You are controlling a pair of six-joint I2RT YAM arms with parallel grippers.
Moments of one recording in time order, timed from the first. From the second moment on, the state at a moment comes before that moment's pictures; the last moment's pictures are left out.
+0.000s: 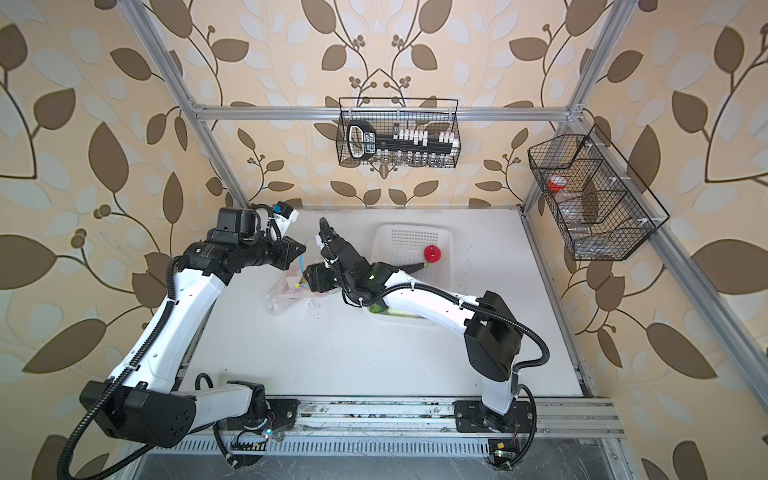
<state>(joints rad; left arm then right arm) -0.12 1.25 1.35 -0.85 0.41 0.12 0.96 1.84 1.56 -0.26 0.04 0.53</state>
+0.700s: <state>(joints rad) -0.12 1.25 1.35 -0.84 0.41 0.10 0.89 1.59 1.40 -0.26 0.05 0.55</state>
